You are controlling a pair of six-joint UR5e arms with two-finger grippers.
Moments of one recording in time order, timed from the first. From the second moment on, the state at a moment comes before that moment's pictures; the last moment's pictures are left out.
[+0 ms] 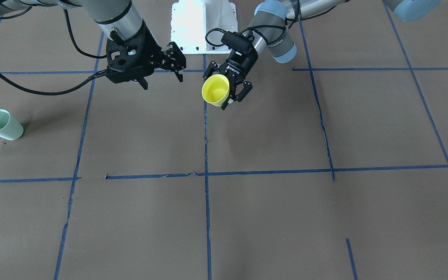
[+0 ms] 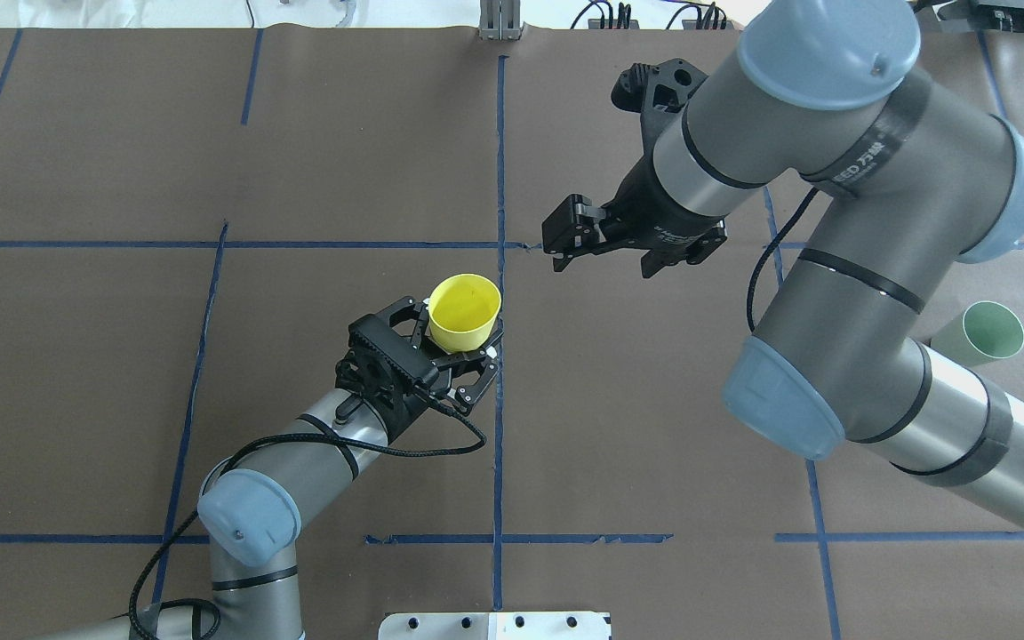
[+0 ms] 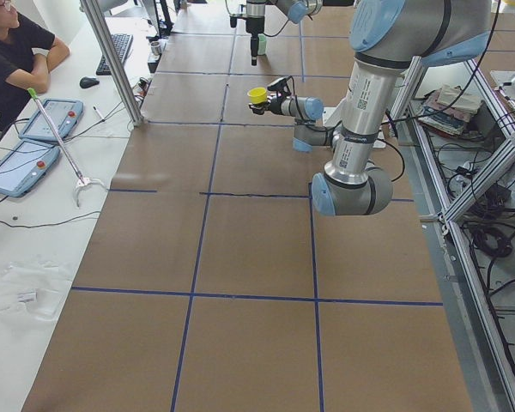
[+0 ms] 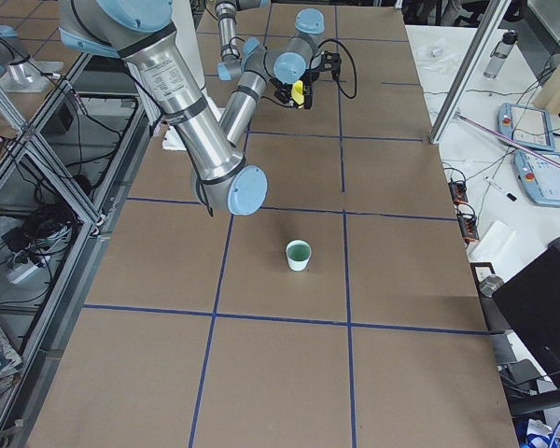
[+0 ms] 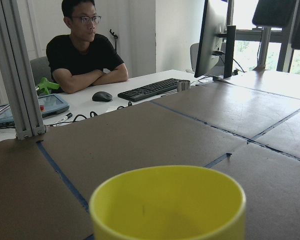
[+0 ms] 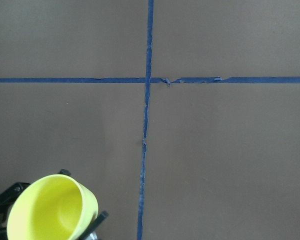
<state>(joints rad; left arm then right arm) -0.22 -2.09 -1.54 -2.86 -0.97 -0.42 0.70 -0.90 1.94 -1.68 2.13 1.15</state>
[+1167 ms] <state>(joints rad) -0.19 -2.12 -1.54 -2.87 -0.95 -0.41 0.62 -0.86 1.85 -1.68 2.12 1.22</state>
